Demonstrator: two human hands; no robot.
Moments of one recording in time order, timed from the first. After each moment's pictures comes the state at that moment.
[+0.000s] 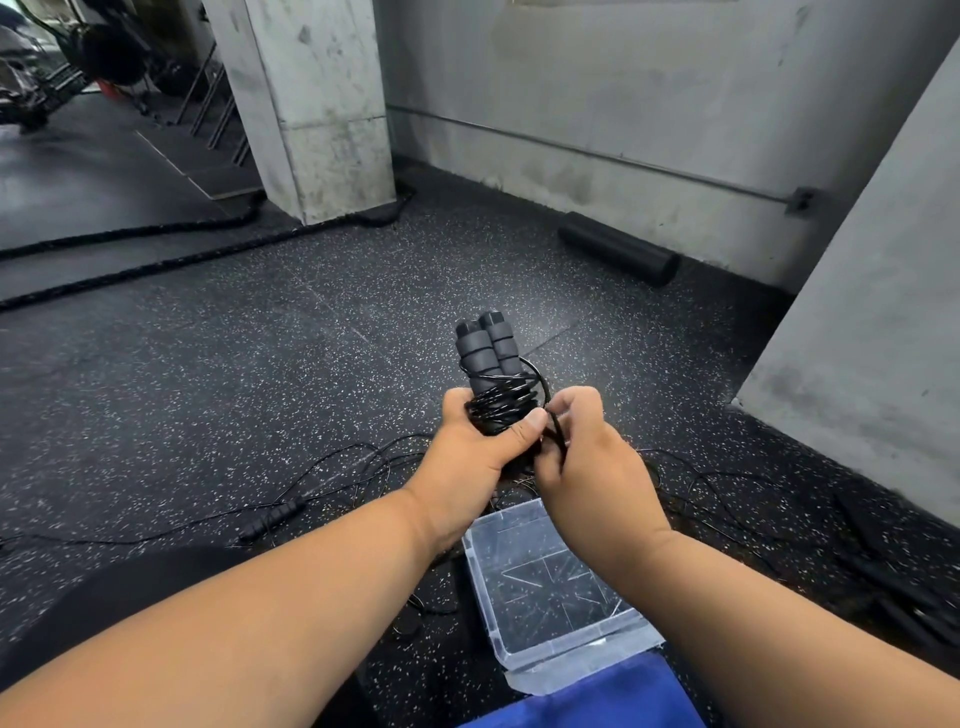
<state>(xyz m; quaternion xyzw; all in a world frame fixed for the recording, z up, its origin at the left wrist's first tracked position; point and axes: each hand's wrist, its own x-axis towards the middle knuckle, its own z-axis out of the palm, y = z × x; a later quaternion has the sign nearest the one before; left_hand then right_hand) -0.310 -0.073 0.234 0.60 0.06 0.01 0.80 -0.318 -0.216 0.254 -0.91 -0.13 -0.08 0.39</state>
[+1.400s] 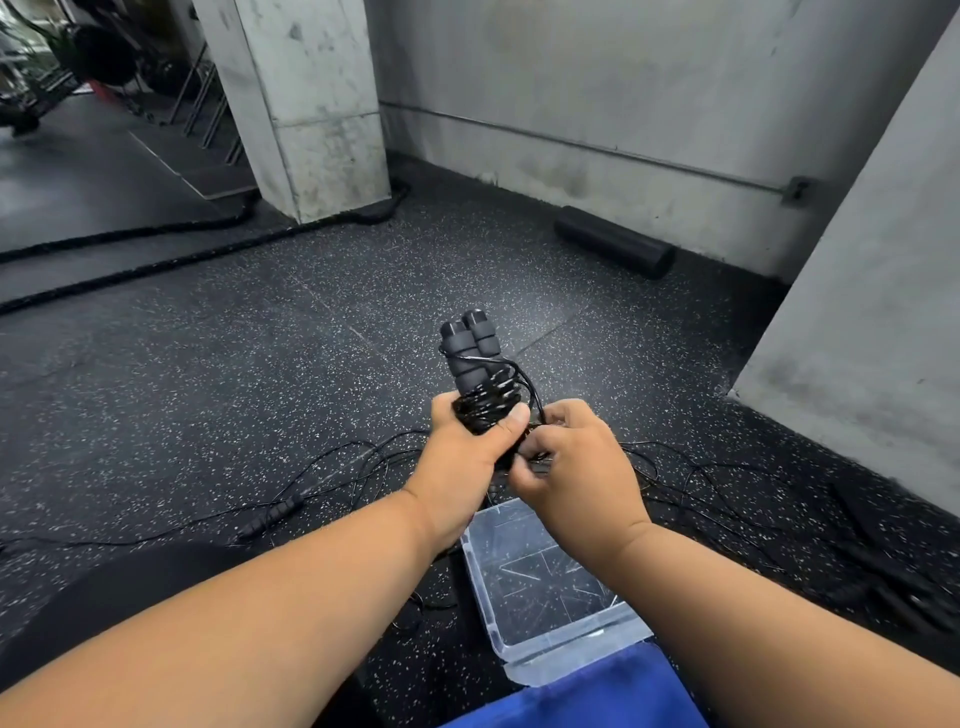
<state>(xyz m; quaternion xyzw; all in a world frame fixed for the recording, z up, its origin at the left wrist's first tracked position) -0.301 -0.077 0.212 0.63 0.08 0.04 0.77 -0.300 -0.219 0.222 -0.92 -0.17 -0.11 0.33</state>
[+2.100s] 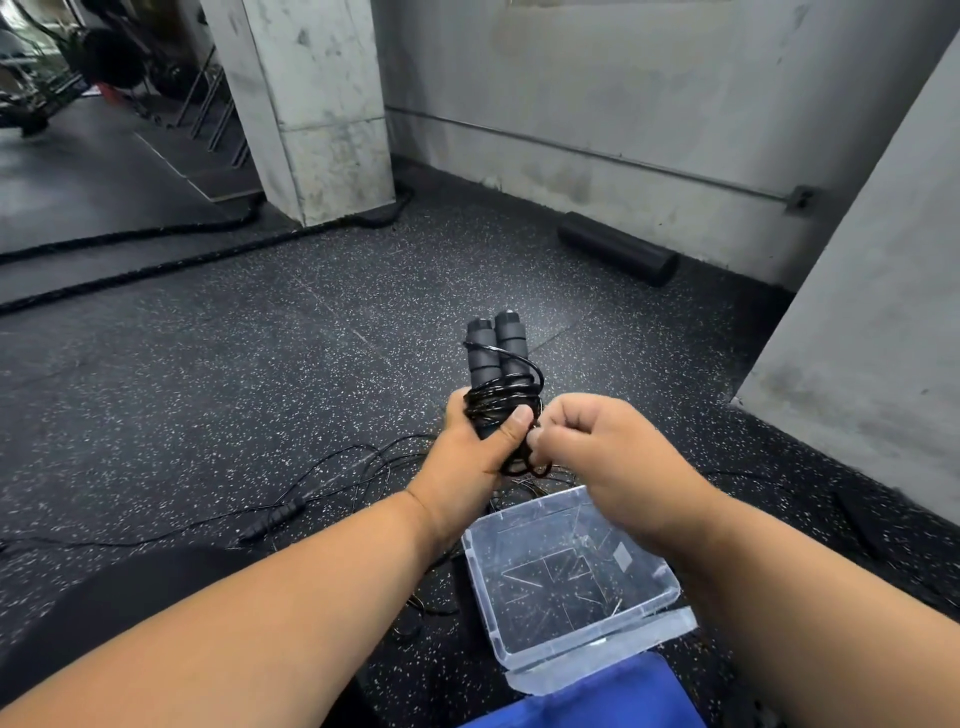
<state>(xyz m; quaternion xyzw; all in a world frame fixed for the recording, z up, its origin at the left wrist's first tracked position) -0.297 -0.067 0.211 0.64 0.05 -0.01 0.77 -0.313 -0.233 0.294 -0.80 -0.19 0.09 0.57</state>
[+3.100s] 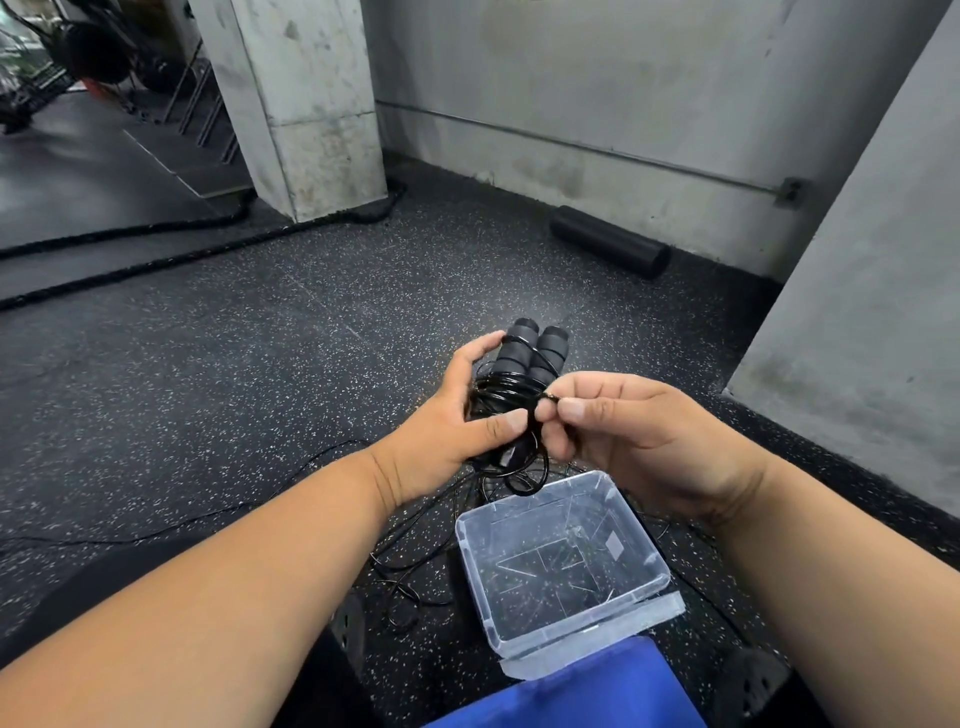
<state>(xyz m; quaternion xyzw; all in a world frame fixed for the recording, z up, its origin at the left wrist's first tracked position) -0.305 -0.041 0.262 0.77 -0.15 -0.06 0.62 -0.297 -0.268 0.295 -0.56 -0.23 0.28 0.74</state>
